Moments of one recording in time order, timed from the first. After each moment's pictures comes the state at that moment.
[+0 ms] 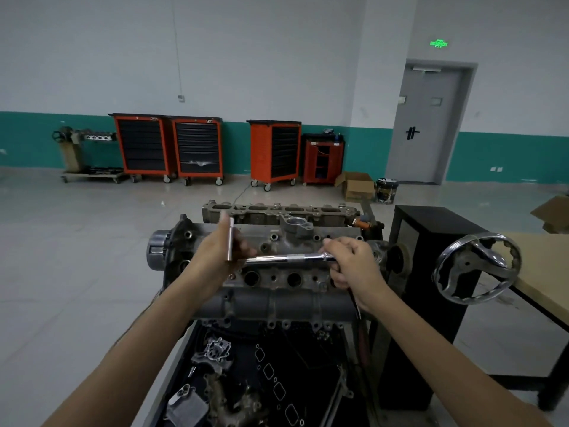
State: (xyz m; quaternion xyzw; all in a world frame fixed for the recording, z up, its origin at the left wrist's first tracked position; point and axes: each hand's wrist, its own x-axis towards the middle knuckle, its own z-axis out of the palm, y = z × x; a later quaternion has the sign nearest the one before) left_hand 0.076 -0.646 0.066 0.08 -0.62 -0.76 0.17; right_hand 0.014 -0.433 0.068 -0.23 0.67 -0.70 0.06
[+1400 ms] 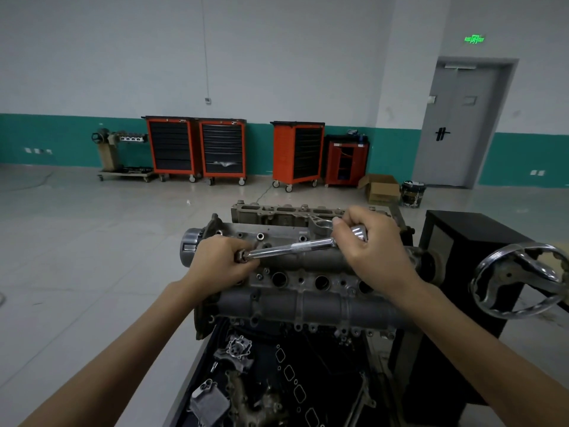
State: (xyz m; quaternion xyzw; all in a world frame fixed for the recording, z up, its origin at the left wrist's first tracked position) left_hand 0.103 -0.693 0.059 -0.02 -0.93 -0.15 0.34; right_hand 0.055 -0.452 0.115 -0.44 0.70 -0.51 -0.22
